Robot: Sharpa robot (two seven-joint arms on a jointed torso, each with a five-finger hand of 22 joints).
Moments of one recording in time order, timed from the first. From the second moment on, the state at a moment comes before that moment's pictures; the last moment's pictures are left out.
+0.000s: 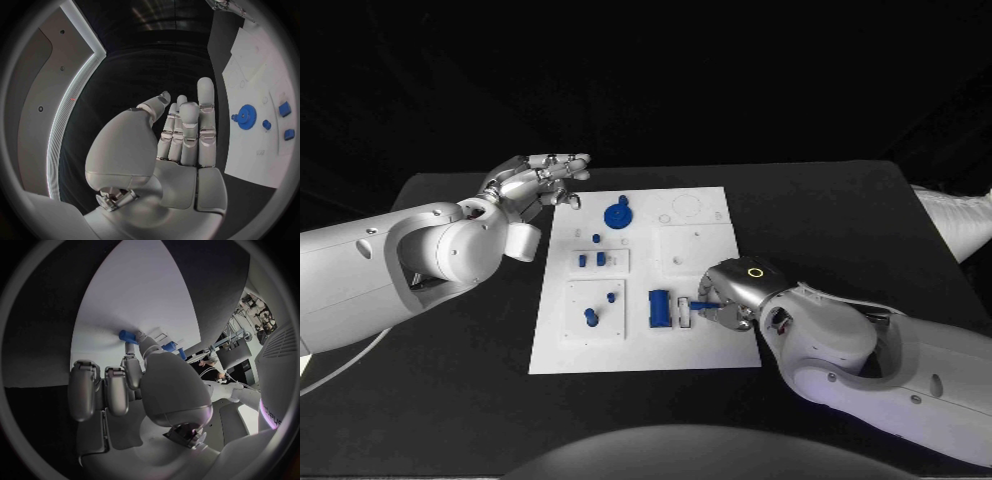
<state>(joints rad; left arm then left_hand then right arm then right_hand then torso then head) 1.20 -1.02 -0.04 1.61 0.09 -0.23 0.35 1.32 -0.11 0.42 -0.03 0.06 1.02 0.17 0.10 0.07 1.07 0.09 0.40 0.22 1.27 0.01 1.12 0.65 0.16 1.28 0.10 0.58 0.68 0.90 -0.87 0.04 1.89 -1.94 -0.14 -0.58 1.36 0.00 0.13 0.01 0.24 1.09 0.07 0.18 0.37 1.41 -0.01 1.18 1.46 1.46 -0.08 1.49 1.31 0.08 1.47 0.03 1.39 1.30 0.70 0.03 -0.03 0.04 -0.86</state>
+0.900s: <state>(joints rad) 1.20 -1.02 -0.04 1.61 0.09 -0.23 0.35 1.32 -0.11 0.42 -0.03 0.06 1.02 0.17 0.10 0.07 1.07 0.09 0.40 0.22 1.27 0.01 1.12 0.65 0.16 1.28 0.10 0.58 0.68 0.90 -0.90 0.03 1.91 -1.82 -0.37 -0.59 1.22 -0.05 0.37 0.02 0.25 1.11 0.08 0.18 0.37 1.45 -0.03 1.23 1.31 1.46 -0.08 1.51 1.31 0.06 1.47 0.02 1.42 1.31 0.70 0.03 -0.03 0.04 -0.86</state>
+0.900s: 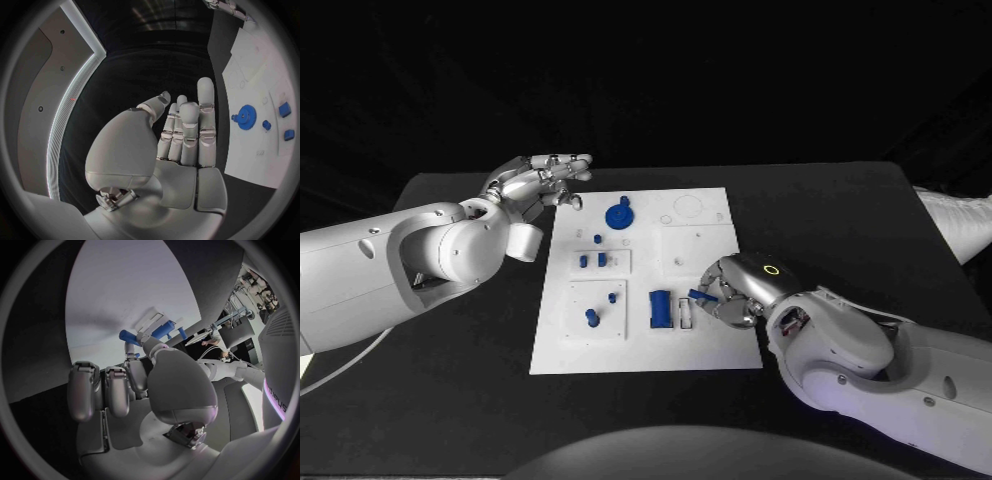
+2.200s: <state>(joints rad) 1.20 -1.02 -0.04 1.62 0.09 -0.23 0.35 1.32 -0.11 0.42 -0.03 0.06 1.01 0.17 0.10 0.07 1.07 0.09 0.41 0.22 1.26 0.00 1.11 0.65 0.16 1.28 0.10 0.58 0.68 0.90 -0.86 0.03 1.89 -1.48 -0.36 -0.65 1.13 -0.06 0.33 0.07 0.31 1.15 0.06 0.20 0.42 1.47 -0.03 1.28 1.31 1.47 -0.09 1.52 1.31 0.06 1.47 0.01 1.43 1.31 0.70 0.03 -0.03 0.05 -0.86</state>
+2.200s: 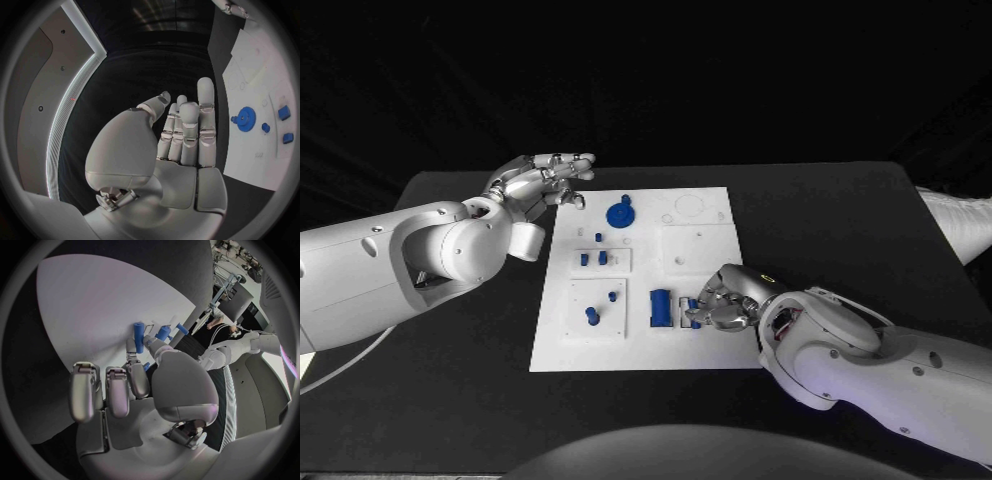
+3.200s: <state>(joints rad) 1.20 -1.02 -0.04 1.62 0.09 -0.22 0.34 1.32 -0.11 0.42 -0.03 0.06 1.01 0.17 0.10 0.07 1.07 0.09 0.41 0.22 1.26 0.00 1.11 0.65 0.16 1.28 0.10 0.58 0.68 0.90 -0.86 0.04 1.90 -1.43 -0.42 -0.64 1.13 -0.06 0.34 0.07 0.35 1.15 0.06 0.21 0.43 1.47 -0.04 1.30 1.31 1.46 -0.10 1.53 1.31 0.06 1.47 0.01 1.44 1.31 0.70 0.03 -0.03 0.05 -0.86</state>
